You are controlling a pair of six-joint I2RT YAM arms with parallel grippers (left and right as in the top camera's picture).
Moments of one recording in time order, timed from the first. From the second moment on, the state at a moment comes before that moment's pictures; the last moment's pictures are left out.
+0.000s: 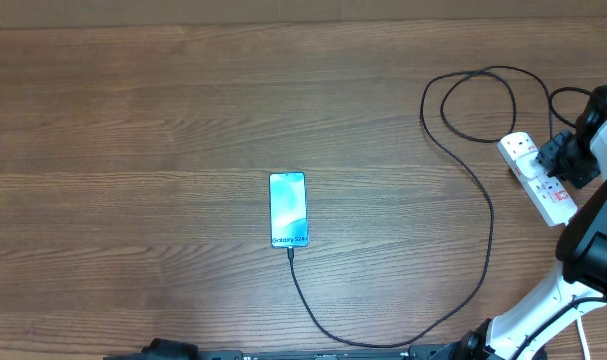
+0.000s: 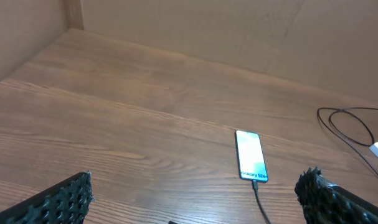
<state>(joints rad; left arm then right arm) -0.20 0.25 1.58 -1.69 -0.21 -0.33 -0.50 2.06 1.49 -0.82 0.12 0.46</state>
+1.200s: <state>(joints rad) -0.20 0.25 1.58 -1.69 -0.21 -0.33 -0.42 2.04 1.48 -0.97 0.21 0.52</state>
